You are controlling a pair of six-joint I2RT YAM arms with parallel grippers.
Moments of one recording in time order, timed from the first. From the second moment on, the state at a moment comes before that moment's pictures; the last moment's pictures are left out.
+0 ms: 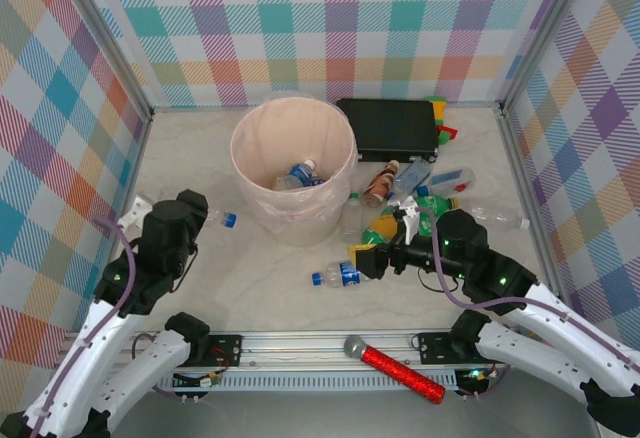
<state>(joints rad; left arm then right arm) -0.45 0.65 0.94 -0.82 -0.53 -1.21 0.88 0.65 0.74 -0.36 -0.26 0.40</state>
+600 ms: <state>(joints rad) -0.45 1.04 1.43 -0.61 -0.31 -0.58 0.88 0.65 0.75 -0.37 -0.25 0.41</state>
